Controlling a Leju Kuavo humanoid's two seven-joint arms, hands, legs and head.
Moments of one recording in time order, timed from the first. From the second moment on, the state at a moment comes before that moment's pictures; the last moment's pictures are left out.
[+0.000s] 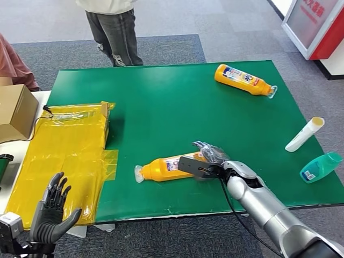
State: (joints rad) left arm 0.31 -0.13 0.22 -1.66 0.08 -0.37 -0.30; right arm -0.52 -0.21 0.66 -0.95 0.65 0.13 0.06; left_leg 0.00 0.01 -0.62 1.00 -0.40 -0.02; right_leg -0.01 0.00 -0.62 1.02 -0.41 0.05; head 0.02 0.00
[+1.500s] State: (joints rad) left arm 0.28 -0.07 0.21 -1.66 0.17 -0.37 -0.35; right arm -0.36 -0.19 0.37 -1.18 0.05 0.25 -0.23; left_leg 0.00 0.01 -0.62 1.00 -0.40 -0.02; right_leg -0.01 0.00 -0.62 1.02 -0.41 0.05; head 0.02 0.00
